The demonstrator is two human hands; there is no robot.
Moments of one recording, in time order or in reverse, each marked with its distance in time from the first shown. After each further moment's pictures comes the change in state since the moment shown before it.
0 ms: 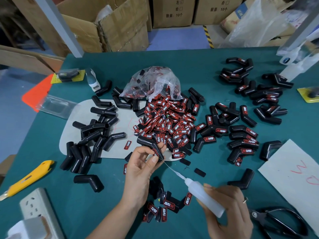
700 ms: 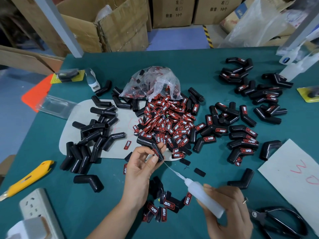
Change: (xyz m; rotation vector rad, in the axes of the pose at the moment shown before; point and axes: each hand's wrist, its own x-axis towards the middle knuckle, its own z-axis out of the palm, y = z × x) left_hand 0.000 -0.002 -0.002 0.015 -0.007 0.002; right_hand 0.002 -0.004 0.001 -0.002 0.026 -0.018
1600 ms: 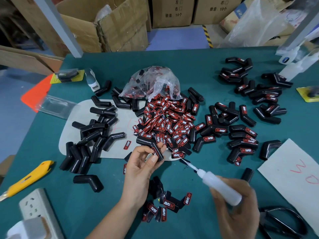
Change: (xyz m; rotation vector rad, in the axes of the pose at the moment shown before) left_hand 0.001 0.001 -0.001 -0.034 0.013 -0.042; right_hand 0.009 0.001 -0.009 0.350 0.094 0.473
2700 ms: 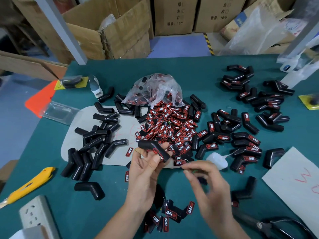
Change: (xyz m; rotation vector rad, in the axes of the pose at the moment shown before) left_hand 0.009 0.012 0.019 -0.216 0.042 0.005; right_hand 0.040 -0.006 0.053 0.055 -0.301 -0.048
